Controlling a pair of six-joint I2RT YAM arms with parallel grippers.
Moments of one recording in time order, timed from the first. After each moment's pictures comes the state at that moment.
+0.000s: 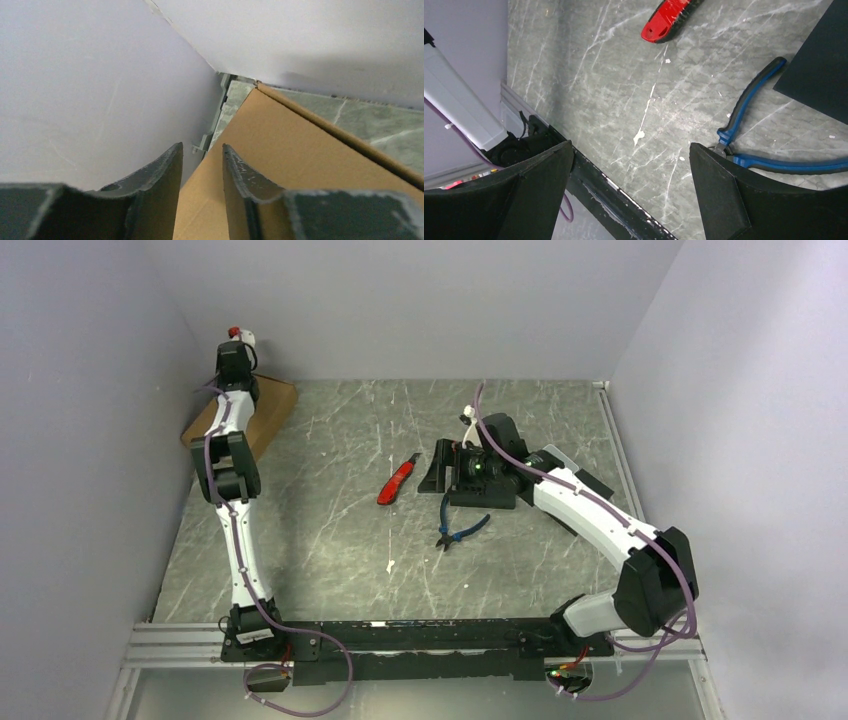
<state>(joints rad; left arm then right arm) 0.19 2.60 2.30 -0.04 -0.39 0.38 0.56 1.40 1.09 -0.42 -0.38 0.60</state>
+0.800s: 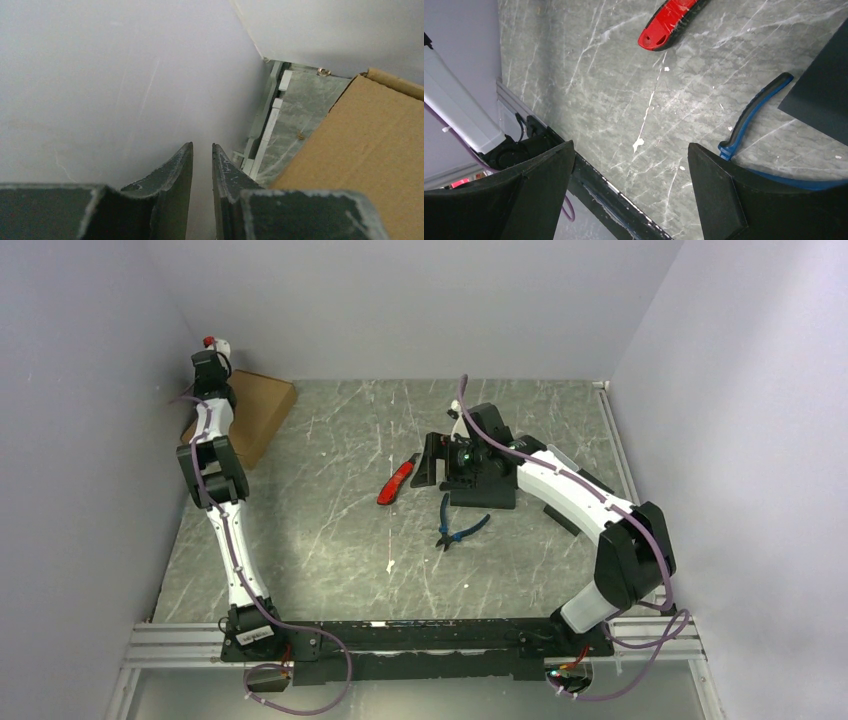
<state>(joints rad) 0.30 2.70 2.38 -0.03 -0.32 0.44 0.56 1.55 1.22 -0.46 -0.41 0.58</state>
